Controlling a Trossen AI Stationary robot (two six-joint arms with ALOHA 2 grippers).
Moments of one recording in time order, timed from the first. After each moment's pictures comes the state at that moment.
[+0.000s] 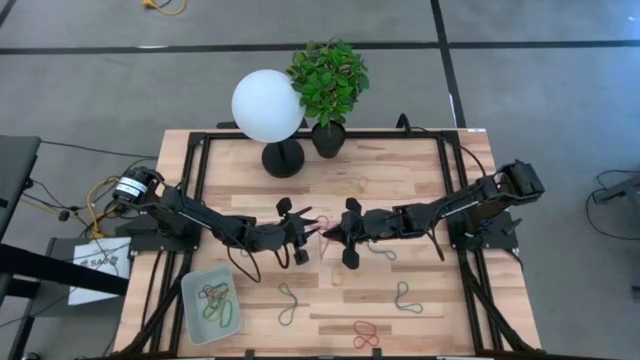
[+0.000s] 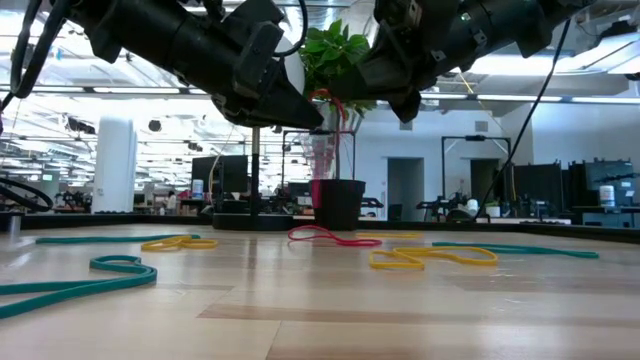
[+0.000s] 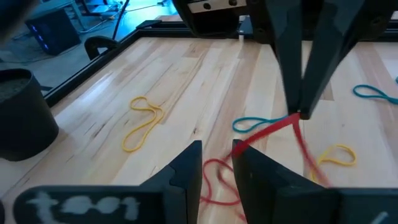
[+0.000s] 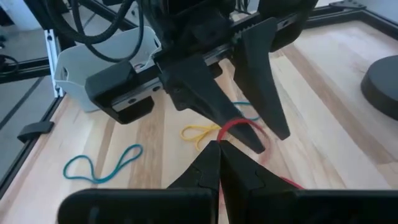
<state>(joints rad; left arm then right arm) -0.26 1.62 0.73 0.49 -0.60 -0.14 0.21 1.58 0.81 0.35 0.18 0.21</state>
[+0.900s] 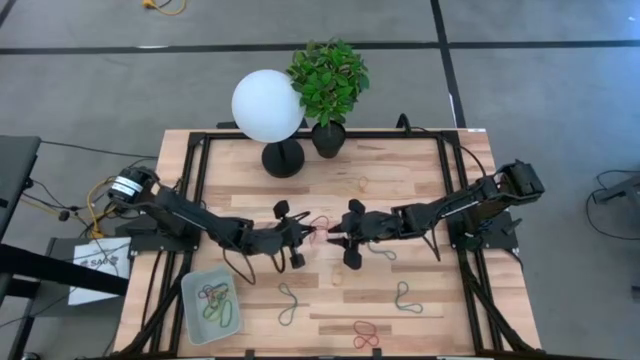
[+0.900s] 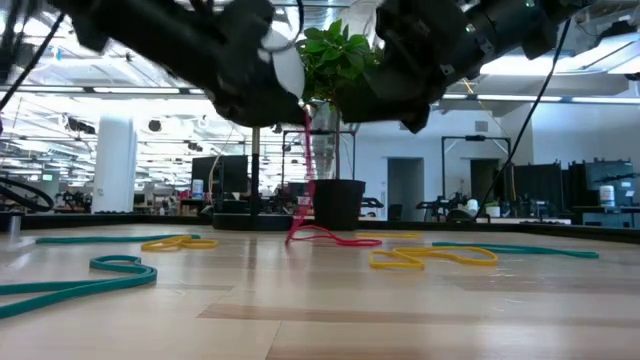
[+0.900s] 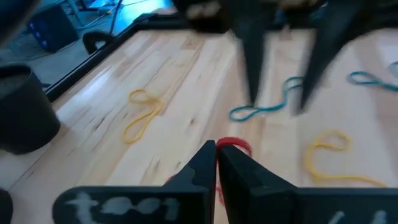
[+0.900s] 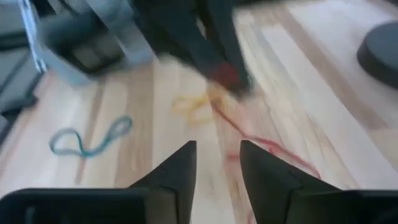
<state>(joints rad) -0.30 1.58 0.73 0.41 -0.61 -0.15 0.21 1.58 0.81 0.24 0.18 0.24</state>
